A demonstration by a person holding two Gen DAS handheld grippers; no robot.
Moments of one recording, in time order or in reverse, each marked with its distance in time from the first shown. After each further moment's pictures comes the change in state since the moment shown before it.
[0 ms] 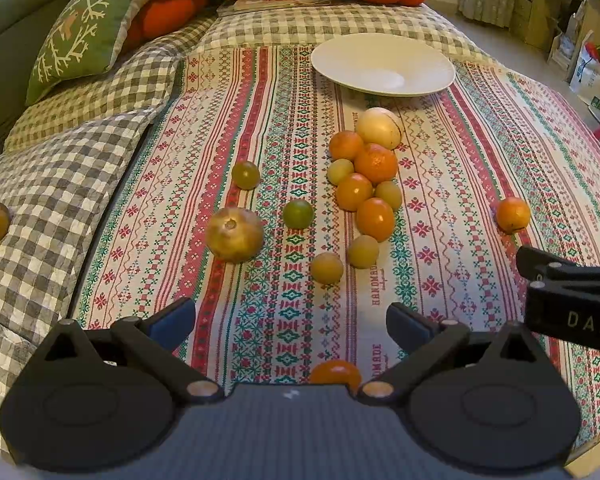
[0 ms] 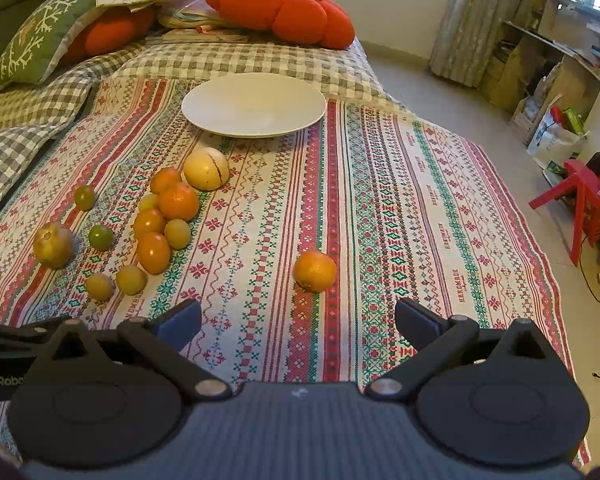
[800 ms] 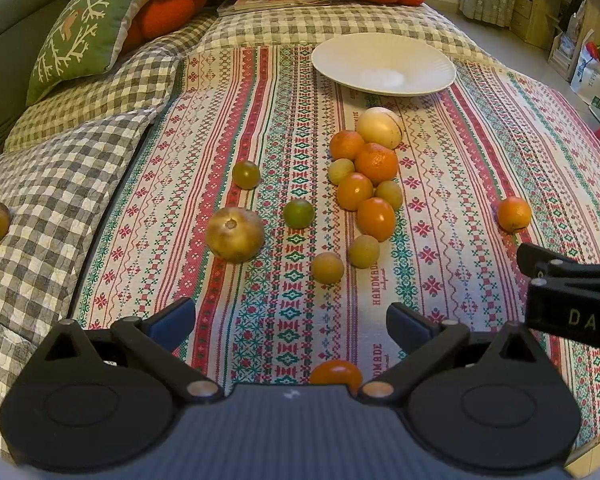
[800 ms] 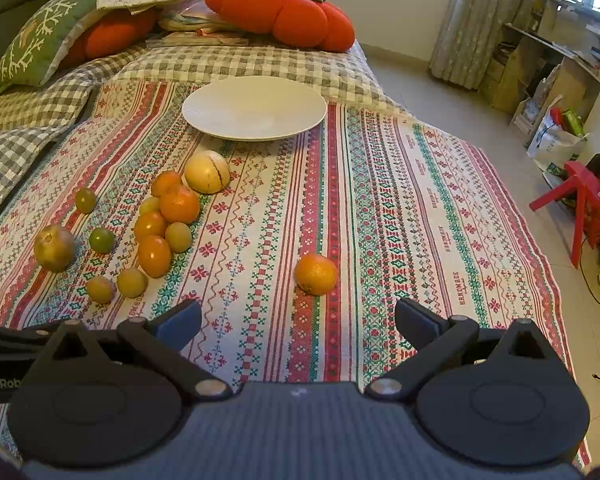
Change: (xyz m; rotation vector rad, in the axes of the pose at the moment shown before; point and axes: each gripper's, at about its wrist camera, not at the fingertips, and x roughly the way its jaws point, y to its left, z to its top) left arm 0.001 0.000 -0.001 0.003 0.002 0.003; right arm 0.001 -0.001 0.000 0.004 -0.011 0.002
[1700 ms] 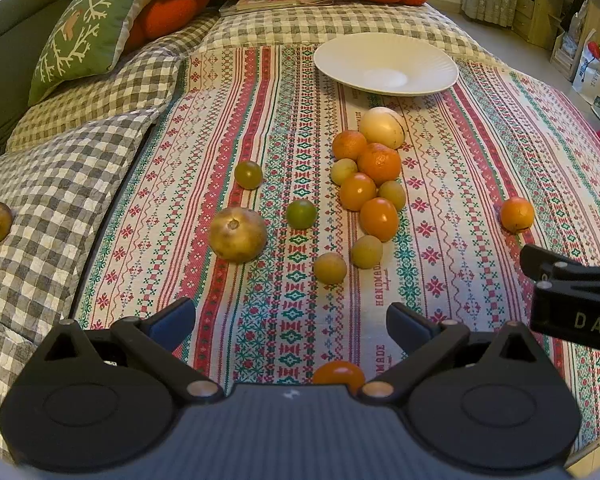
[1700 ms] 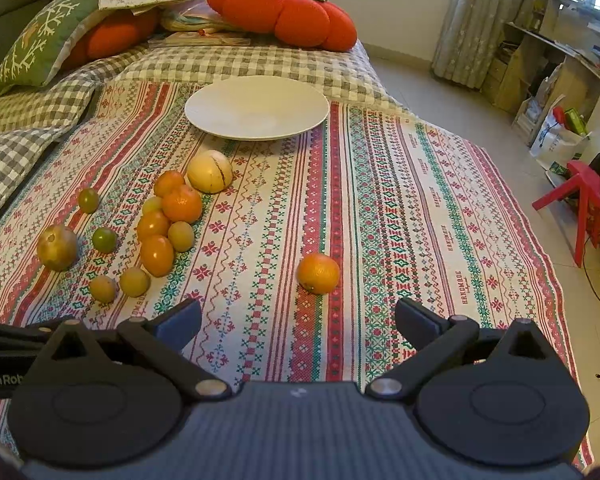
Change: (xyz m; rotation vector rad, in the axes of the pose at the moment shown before) left arm 0.001 0.002 0.001 0.001 -0.001 0.008; right arm 0.000 0.000 -0.001 -0.001 -0.001 0.010
